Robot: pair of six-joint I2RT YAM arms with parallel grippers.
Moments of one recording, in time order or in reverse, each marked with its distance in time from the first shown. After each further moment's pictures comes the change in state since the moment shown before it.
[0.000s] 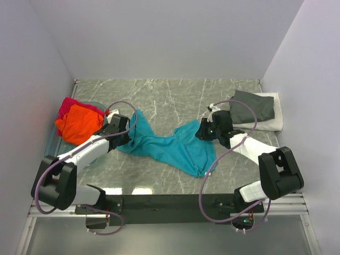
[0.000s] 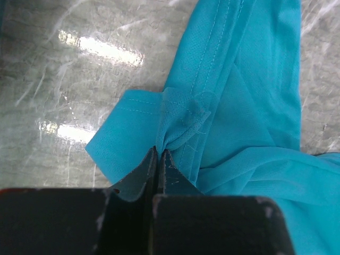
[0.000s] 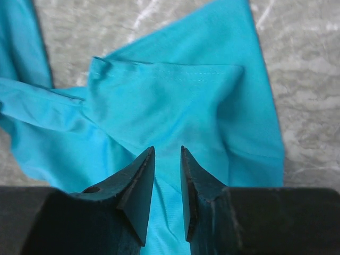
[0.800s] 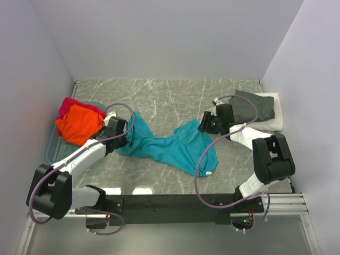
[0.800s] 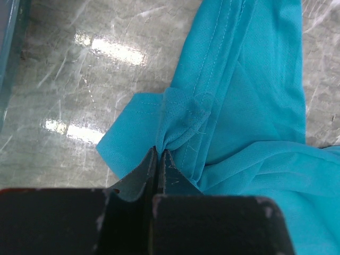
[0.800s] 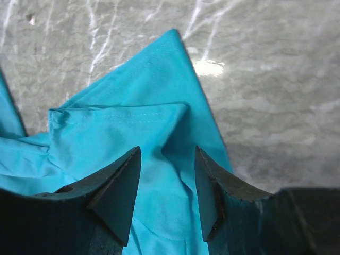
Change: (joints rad) left arm -0.001 -0.080 -0.034 -0.057 -0.017 -0.009; right arm -0.092 0.165 0.114 -0.016 0.019 -0.008
